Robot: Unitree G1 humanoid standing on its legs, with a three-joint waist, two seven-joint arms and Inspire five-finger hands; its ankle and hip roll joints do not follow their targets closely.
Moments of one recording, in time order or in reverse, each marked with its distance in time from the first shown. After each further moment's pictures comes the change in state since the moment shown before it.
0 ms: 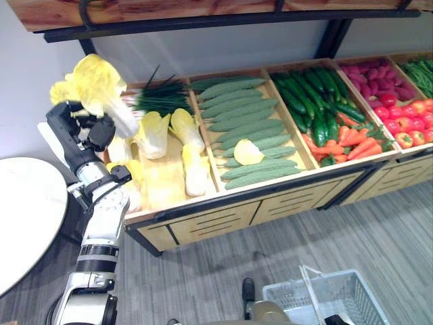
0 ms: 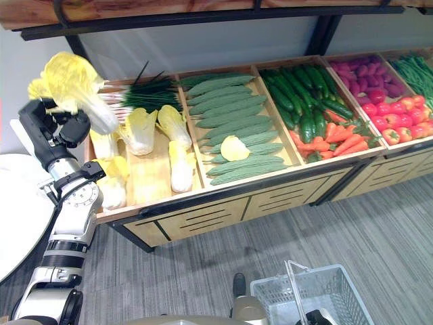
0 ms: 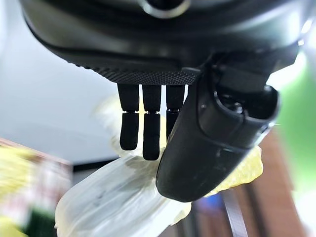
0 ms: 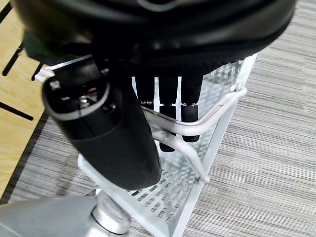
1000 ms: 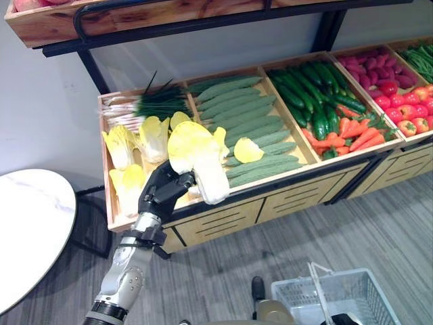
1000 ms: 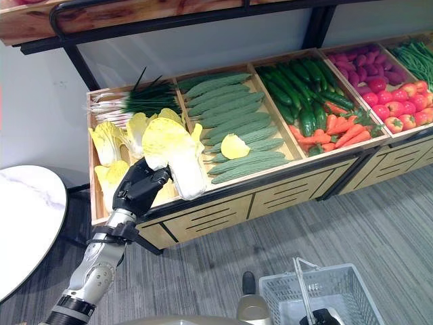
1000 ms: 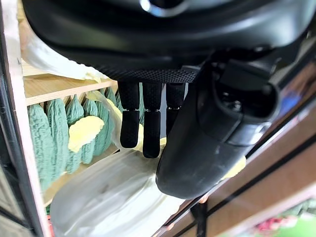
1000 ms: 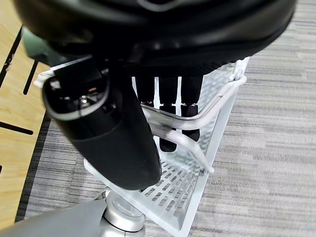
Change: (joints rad) left arm 0.315 -0.007 -0.264 -0.084 -0.801 0.045 -0.809; right arm 0.007 -0.010 -0.118 0.003 0.033 -0.005 0.044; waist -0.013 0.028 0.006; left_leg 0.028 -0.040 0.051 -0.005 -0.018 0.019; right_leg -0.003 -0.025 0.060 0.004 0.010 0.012
